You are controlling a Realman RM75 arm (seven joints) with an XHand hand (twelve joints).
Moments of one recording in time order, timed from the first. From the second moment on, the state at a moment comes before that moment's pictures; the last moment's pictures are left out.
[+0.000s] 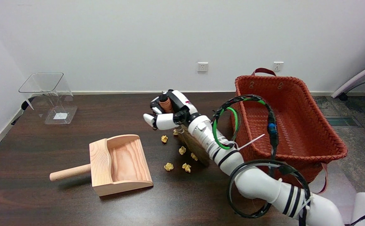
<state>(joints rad) 0.24 -1.19 0.82 -1.50 -1.52 0.49 0.19</state>
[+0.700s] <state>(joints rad) 0.28 -1.39 0.76 -1.44 -1.56 0.56 0.18</state>
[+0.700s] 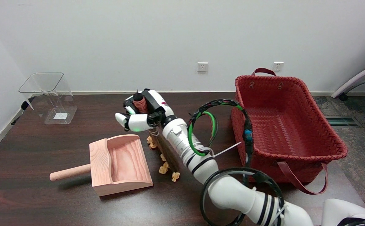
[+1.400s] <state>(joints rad) 0.32 -1.52 0.70 -1.38 -1.55 0.58 0.15</state>
